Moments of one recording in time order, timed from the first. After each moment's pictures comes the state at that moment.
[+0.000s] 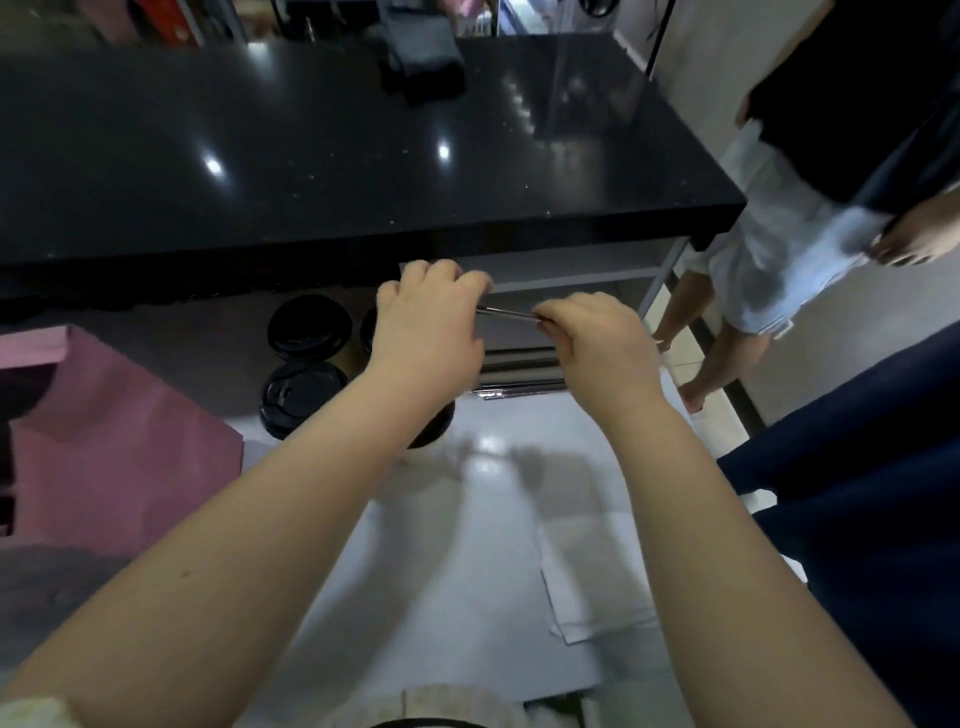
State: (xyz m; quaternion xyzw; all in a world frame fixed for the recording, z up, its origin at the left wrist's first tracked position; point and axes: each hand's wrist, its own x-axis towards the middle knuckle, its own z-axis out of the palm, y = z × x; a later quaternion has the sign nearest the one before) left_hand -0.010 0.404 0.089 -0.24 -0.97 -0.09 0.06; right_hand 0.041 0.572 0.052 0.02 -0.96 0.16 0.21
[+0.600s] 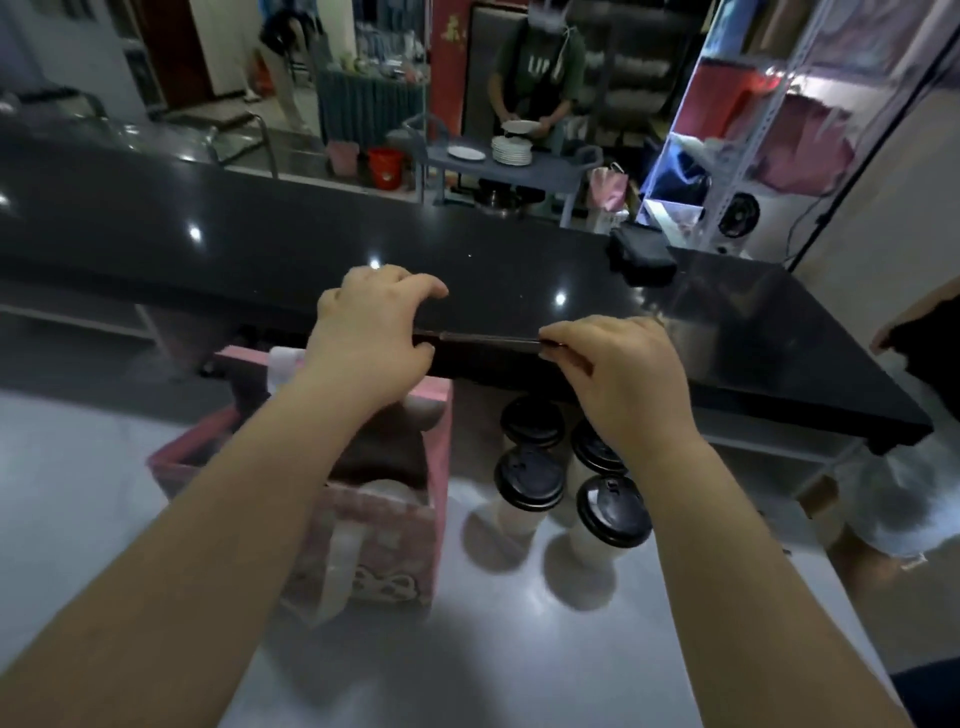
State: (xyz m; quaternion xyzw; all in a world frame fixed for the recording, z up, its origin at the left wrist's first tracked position) left_hand 0.004 0.116 0.197 -0.09 -0.96 -0.15 0.19; right_hand 0.025 0.345 0.189 0.23 -0.90 0.15 0.34
